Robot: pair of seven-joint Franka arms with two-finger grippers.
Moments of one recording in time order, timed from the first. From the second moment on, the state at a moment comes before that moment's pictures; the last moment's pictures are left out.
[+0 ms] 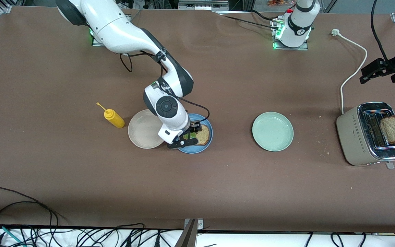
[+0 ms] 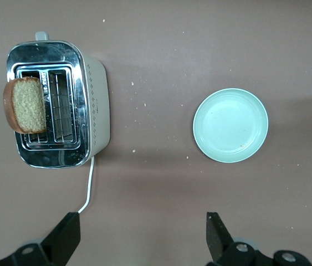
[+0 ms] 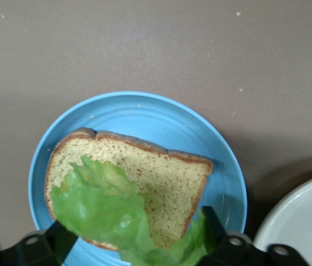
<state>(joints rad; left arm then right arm) -0.03 -0.03 0.06 -1.60 0.03 1.53 -0.03 0.59 0.90 0.09 -1.23 0.05 2.19 0.46</state>
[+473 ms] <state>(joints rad) -0.03 -0.03 0.06 -1.60 0.03 1.53 -0.03 0.58 0.81 0.08 -1.21 0.05 2.18 0.46</state>
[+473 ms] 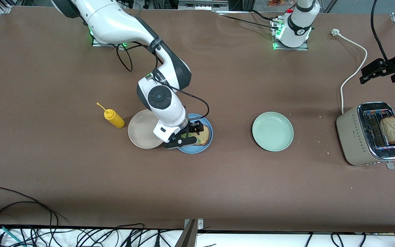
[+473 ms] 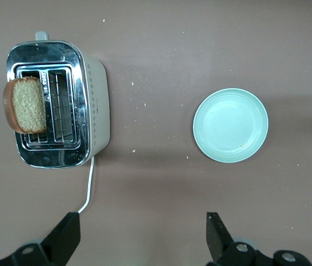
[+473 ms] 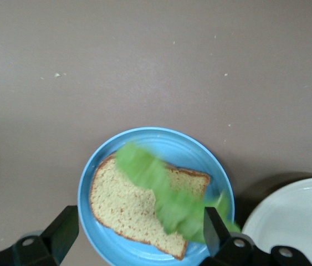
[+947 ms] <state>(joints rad) -0.03 -0.03 0.06 -1.60 0.03 1.53 -0.03 0.55 0.69 0.06 -1.21 0.05 1.94 0.41</state>
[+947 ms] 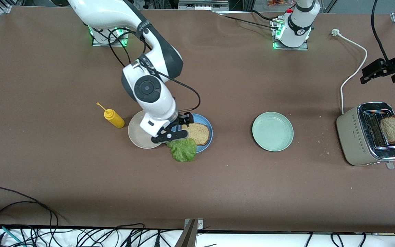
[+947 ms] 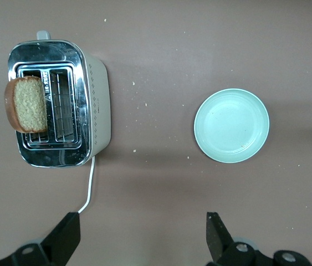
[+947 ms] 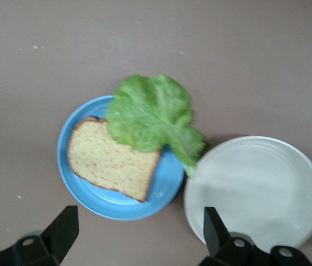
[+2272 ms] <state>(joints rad) -0.03 -0.03 0.06 -1.60 0.03 1.53 -0.03 -0.05 0.60 -0.09 -1.36 0.23 1.59 -0.92</state>
